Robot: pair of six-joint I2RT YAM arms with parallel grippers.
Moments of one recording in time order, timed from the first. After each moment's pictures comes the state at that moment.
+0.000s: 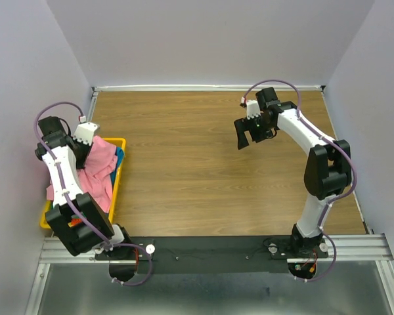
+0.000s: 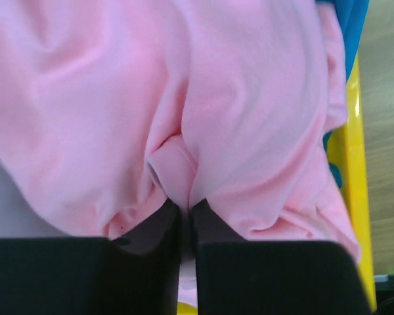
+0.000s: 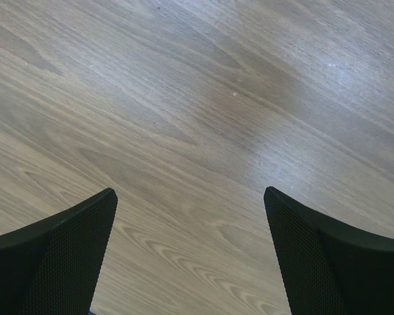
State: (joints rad) left arm 0.53 1.35 1.14 -0.89 0.22 0.83; right arm 0.28 1.88 1.53 -0.81 -0.28 -0.14
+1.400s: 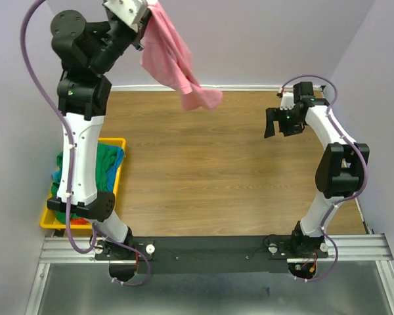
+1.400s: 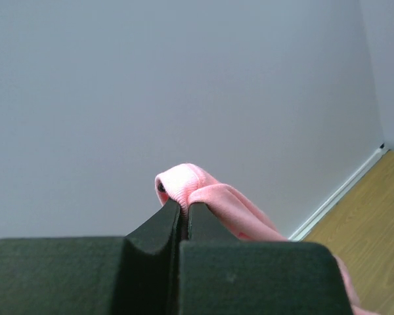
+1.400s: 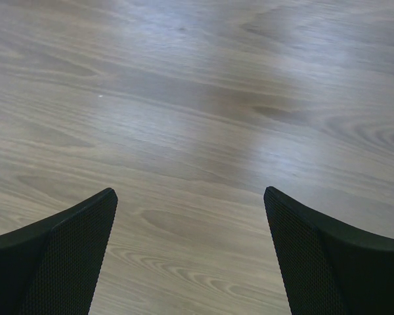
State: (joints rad) left arm -0.20 1.62 2.40 -0.42 0.45 0.33; right arm 0.03 1.86 1.55 -0.81 -0.28 -0.12
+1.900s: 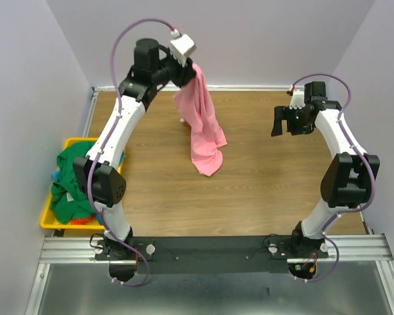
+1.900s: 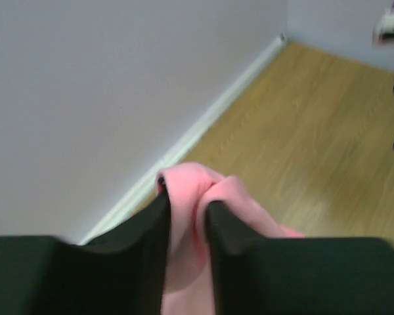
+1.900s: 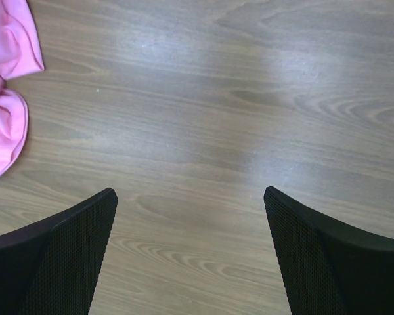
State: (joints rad) left arm -0.32 1.81 2.02 -0.32 0.52 0.24; right arm -0.05 1.74 1.51 -0.81 -0.28 -0.12
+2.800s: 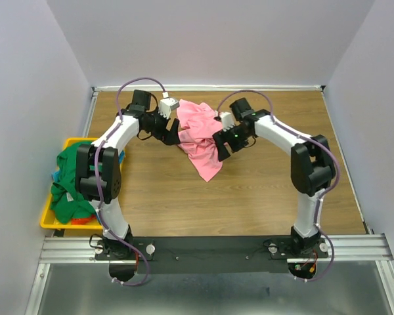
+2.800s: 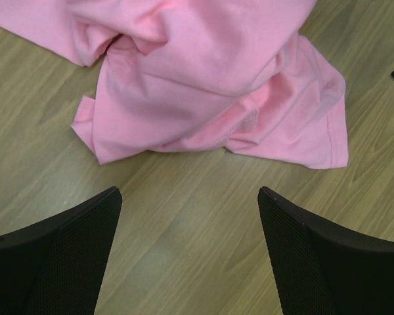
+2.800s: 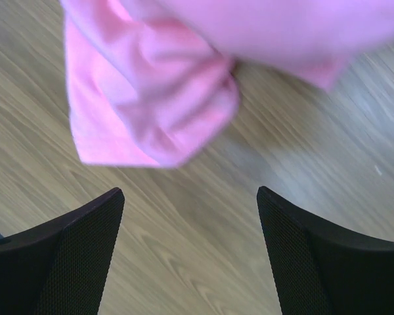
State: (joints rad) left arm -0.17 1.82 1.40 -0.53 0.65 0.36; right arm 0.42 1.94 1.50 -0.75 -0.38 -0.17
